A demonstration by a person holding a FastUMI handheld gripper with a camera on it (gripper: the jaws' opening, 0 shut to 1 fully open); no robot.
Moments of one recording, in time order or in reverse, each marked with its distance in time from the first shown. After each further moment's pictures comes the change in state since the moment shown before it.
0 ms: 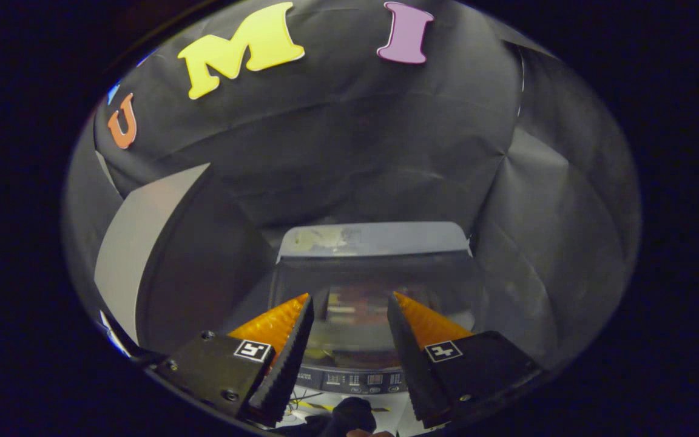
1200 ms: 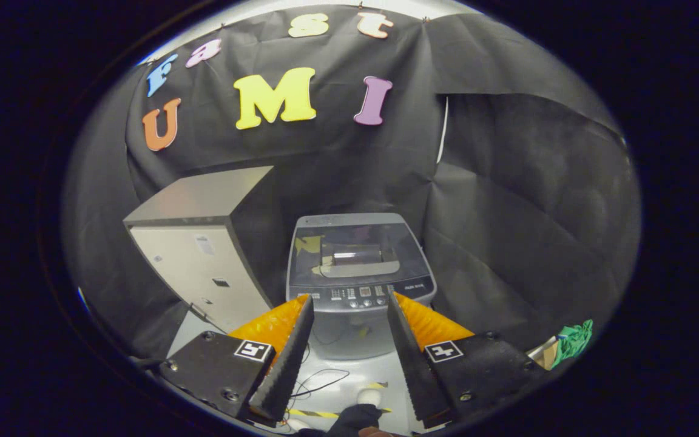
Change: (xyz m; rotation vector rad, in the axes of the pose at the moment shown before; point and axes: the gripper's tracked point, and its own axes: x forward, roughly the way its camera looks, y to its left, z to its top) arm -0.237 0.035 -0.245 0.039 -0.394 -0.170
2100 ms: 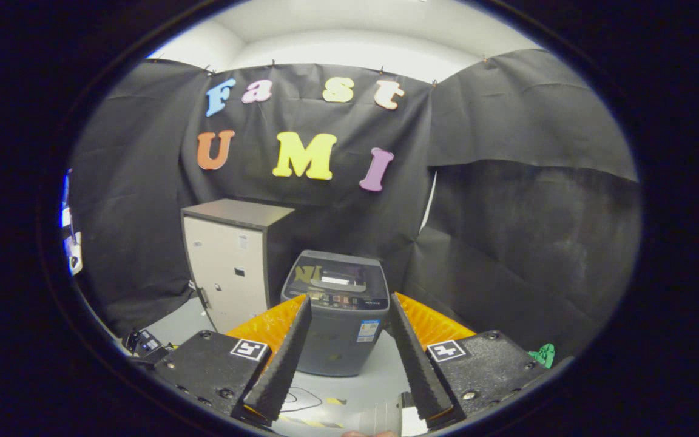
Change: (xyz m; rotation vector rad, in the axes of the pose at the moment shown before) arm -0.205 -0.094 -0.053 -0.176 -0.361 0.112
